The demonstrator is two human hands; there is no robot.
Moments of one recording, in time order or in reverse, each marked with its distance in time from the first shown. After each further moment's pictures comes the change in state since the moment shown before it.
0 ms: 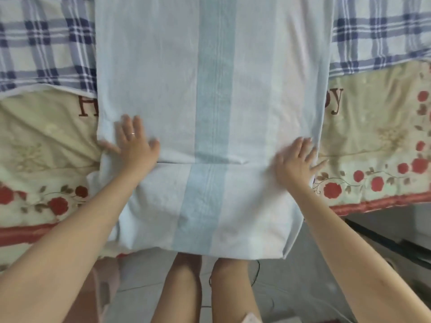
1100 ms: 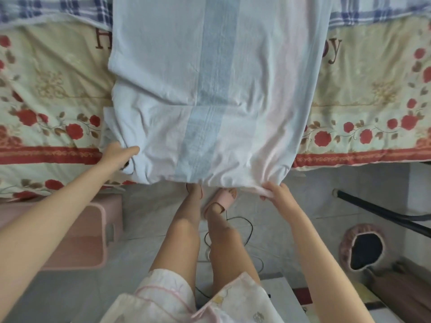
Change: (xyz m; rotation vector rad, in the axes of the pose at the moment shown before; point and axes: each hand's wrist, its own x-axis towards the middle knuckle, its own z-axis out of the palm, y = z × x) left_hand -0.192 -0.093 -0.010 -0.793 -0.384 -0.486; right_hand -0.201 0.120 0.045 1.104 -0.698 0.119
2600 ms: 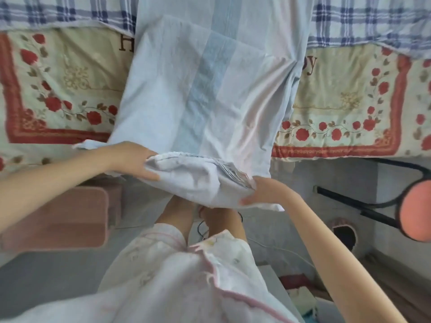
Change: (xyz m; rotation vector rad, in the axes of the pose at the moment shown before) left_hand -0.112 0.029 -0.047 1.364 -0.499 0.660; right_hand -0.098 -0.052 0.022 -1.391 -0.202 -0.038
